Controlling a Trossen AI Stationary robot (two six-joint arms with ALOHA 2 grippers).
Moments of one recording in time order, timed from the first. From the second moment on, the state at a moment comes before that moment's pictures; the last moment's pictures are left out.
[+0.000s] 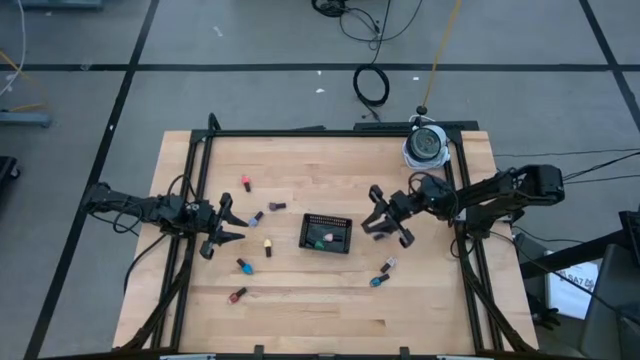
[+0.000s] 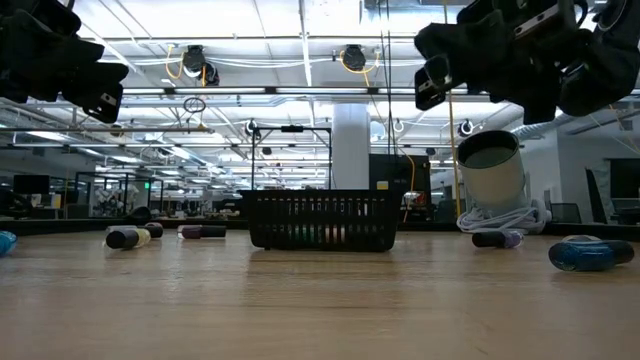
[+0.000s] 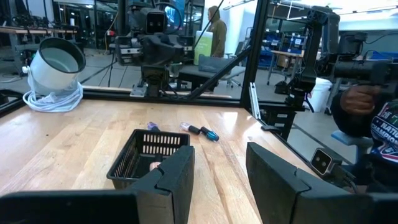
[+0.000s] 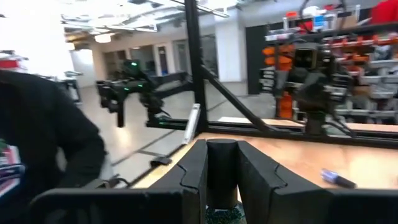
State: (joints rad) left arm -0.25 0.05 0.02 0.06 -0.03 -0.11; right arm -0.16 1.39 0.31 1.26 -0.65 0.18
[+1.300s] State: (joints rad) left arm -0.25 0.05 0.02 0.06 -0.03 -0.11; right arm -0.05 1.50 0.55 0.64 -0.13 0.07
